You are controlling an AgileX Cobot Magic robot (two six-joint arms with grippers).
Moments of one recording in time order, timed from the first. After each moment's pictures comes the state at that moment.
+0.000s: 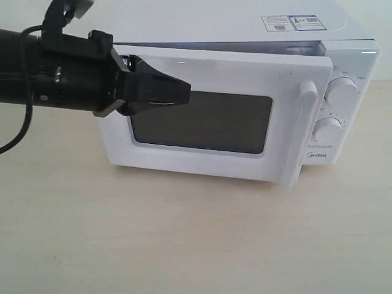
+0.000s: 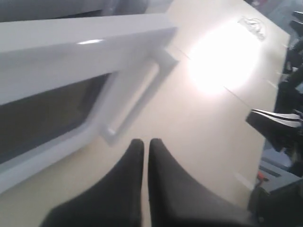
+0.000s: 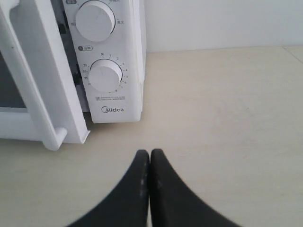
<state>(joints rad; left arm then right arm) -0.46 1.38 -0.89 -1.46 0.67 1.29 0.02 0.00 0.00 0.00 0.33 0.05</state>
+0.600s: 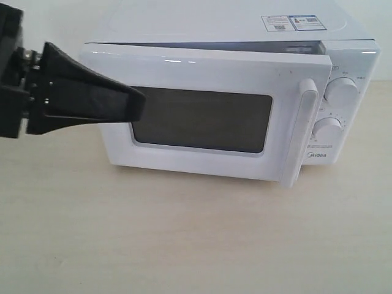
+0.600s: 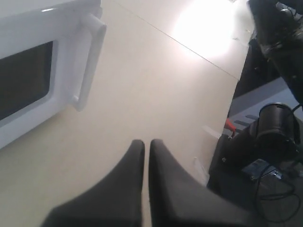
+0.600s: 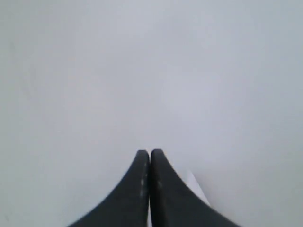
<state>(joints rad) -0.46 1.06 -0.89 -1.05 0.85 0.91 0.02 0.00 0.00 0.18 -0.43 0.36</state>
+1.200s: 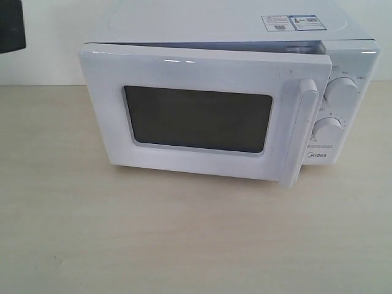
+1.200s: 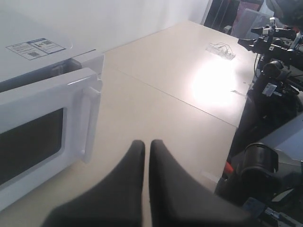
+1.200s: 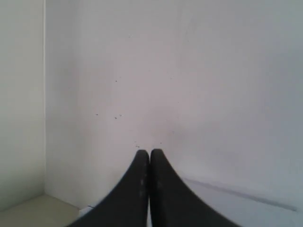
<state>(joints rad) -0.46 0.75 -0.89 -0.99 0.81 0.78 0.02 0.43 -0.80 -1.74 -0.54 1.91</state>
